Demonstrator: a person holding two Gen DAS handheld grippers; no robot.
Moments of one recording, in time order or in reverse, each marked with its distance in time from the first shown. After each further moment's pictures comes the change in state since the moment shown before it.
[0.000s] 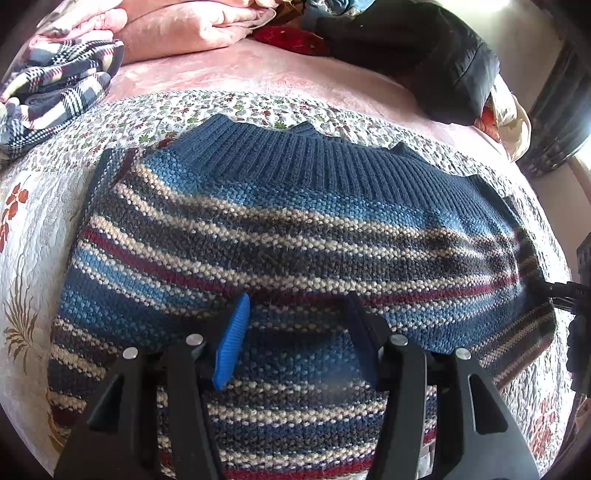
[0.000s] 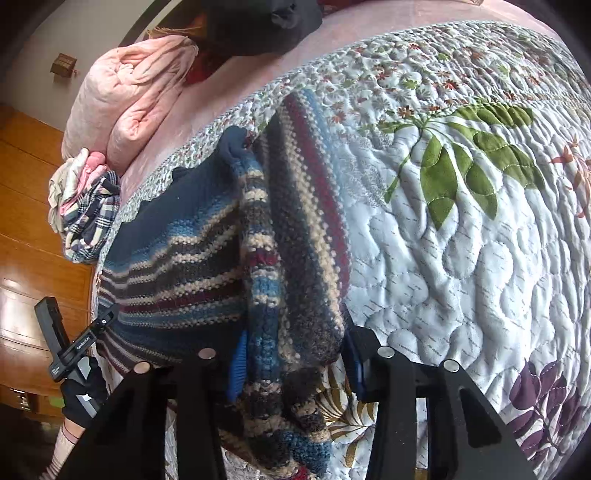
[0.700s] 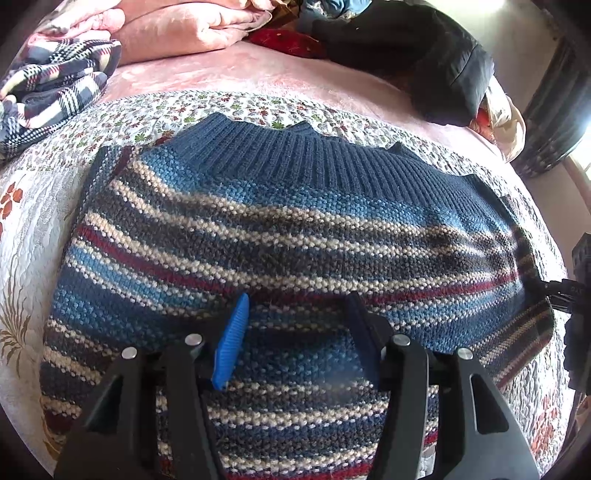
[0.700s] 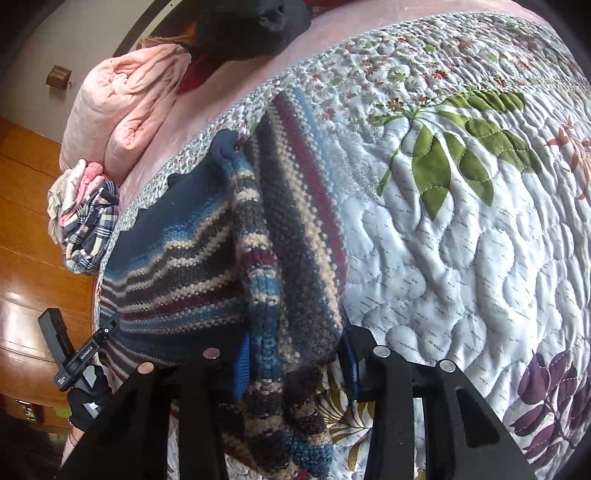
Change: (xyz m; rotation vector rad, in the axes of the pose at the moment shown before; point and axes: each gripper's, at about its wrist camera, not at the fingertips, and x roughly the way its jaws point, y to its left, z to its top) left arm 0.001 0.004 -0.001 0.003 -0.017 -0.032; right arm -0.001 -0.008 -0.006 0.051 -0.016 0.007
